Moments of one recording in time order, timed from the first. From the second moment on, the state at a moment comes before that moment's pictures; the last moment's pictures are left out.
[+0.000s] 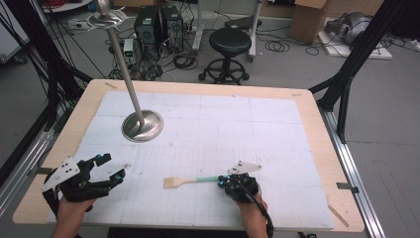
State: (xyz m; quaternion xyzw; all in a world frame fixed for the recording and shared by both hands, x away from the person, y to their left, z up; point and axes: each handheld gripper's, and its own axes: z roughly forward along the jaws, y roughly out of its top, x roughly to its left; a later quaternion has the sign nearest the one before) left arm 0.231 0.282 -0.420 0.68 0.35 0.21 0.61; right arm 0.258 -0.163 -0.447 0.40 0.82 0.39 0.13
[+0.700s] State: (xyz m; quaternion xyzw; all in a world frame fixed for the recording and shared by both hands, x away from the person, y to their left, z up) left arm 0.230 0.282 -0.421 0.67 0.35 0.21 0.61; right arm 0.287 -0.101 -0.438 0.39 0.81 0.42 0.09
